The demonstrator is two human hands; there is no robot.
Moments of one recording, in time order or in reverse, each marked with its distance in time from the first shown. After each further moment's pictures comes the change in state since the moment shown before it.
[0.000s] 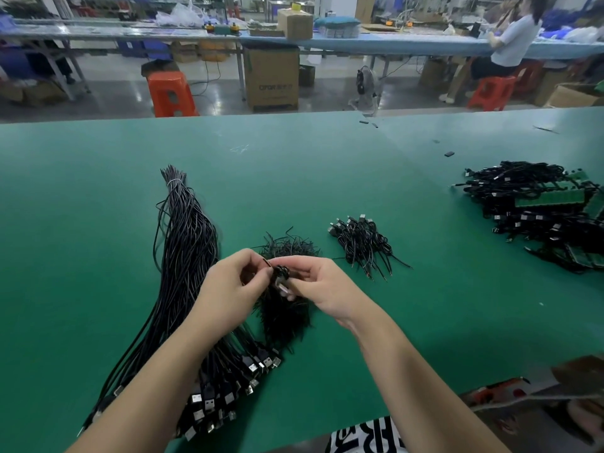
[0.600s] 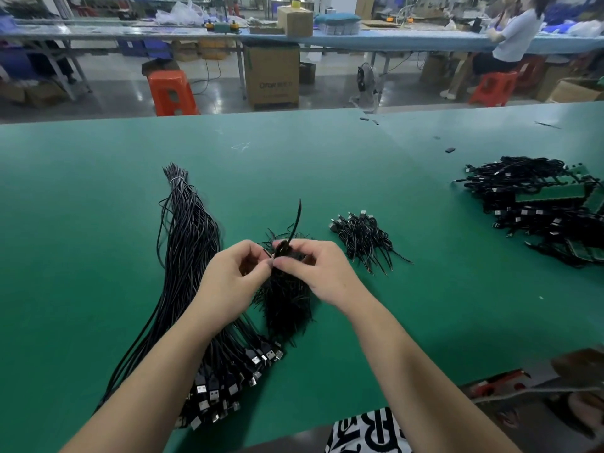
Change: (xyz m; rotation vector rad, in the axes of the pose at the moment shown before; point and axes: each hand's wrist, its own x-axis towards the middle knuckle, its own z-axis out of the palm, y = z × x) left_hand 0.000 0.002 -0.004 -0.132 -0.007 -0.002; right_hand 0.001 -0.017 0.003 -0.338 0.202 -0.149
